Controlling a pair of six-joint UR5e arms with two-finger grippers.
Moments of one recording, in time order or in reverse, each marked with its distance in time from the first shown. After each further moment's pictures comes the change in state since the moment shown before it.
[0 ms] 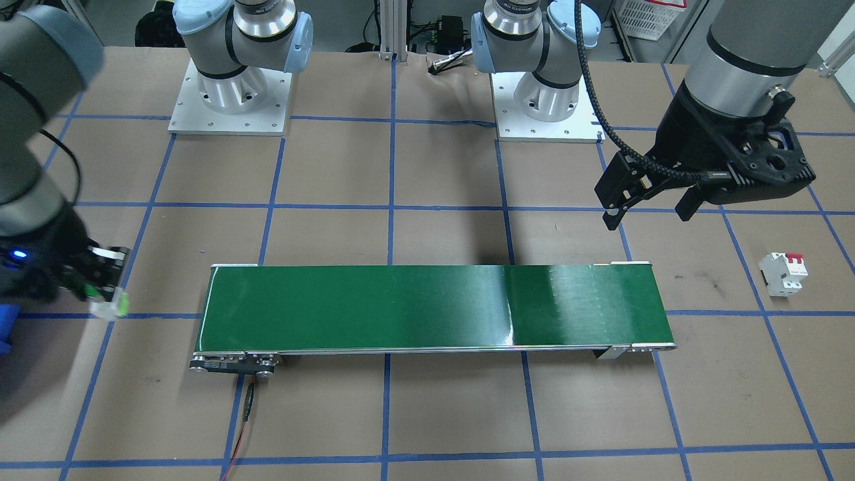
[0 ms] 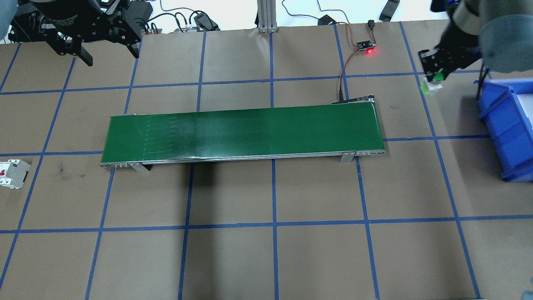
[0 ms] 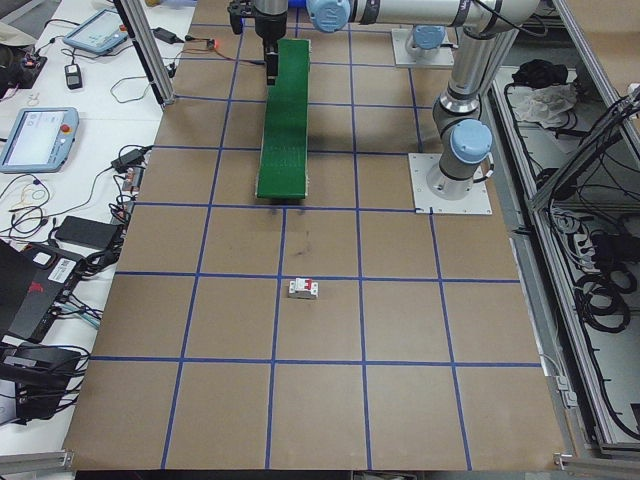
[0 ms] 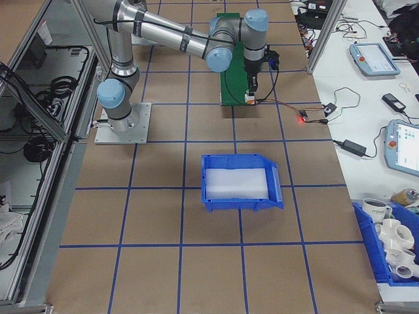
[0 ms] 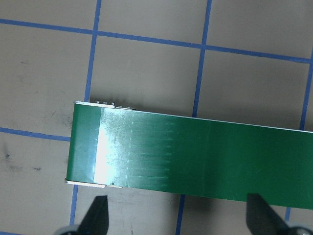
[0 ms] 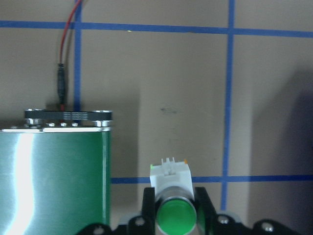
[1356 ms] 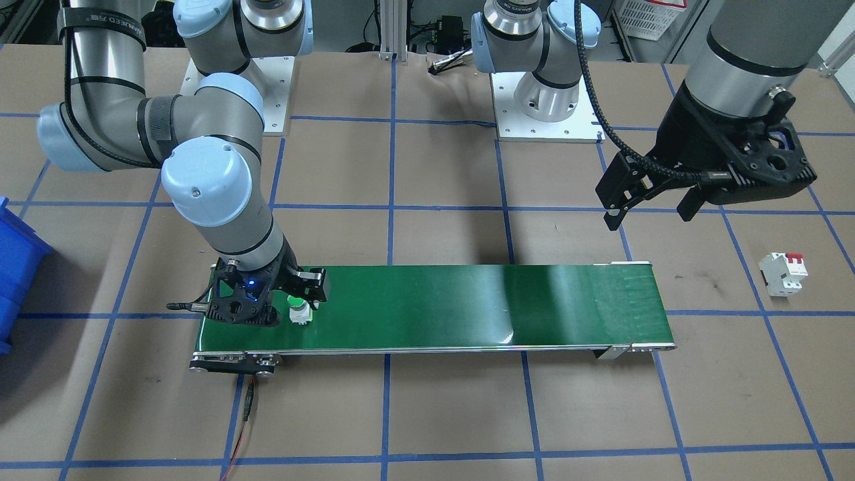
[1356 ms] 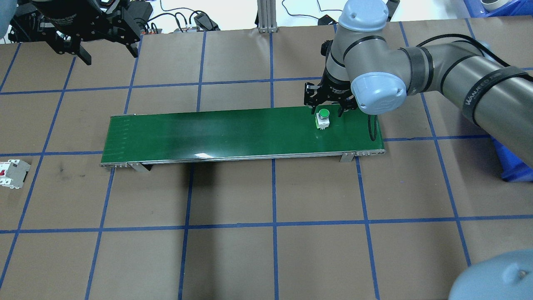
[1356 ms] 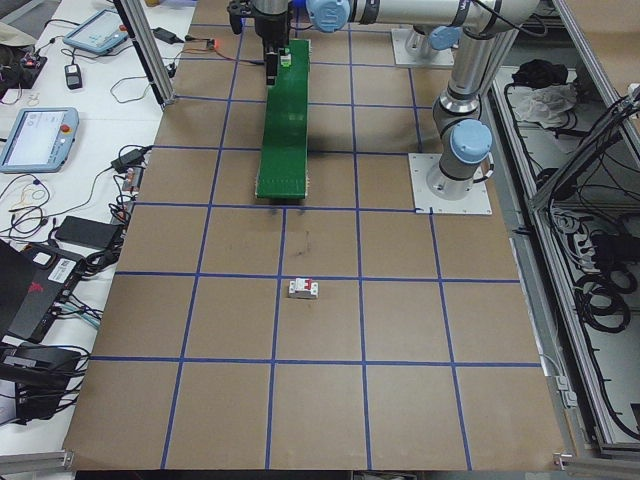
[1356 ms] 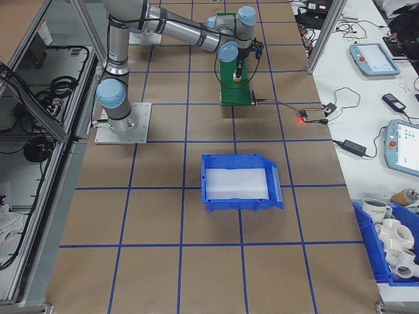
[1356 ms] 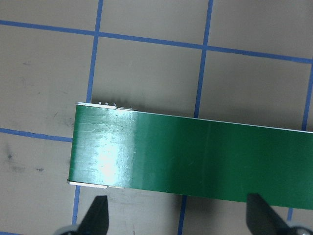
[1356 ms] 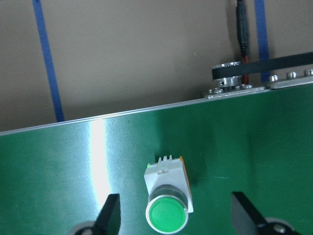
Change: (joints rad) left arm -0.001 -0.001 0.003 0.001 0.007 0.003; right arm 0.346 0.146 0.056 -0.111 0.129 0.519
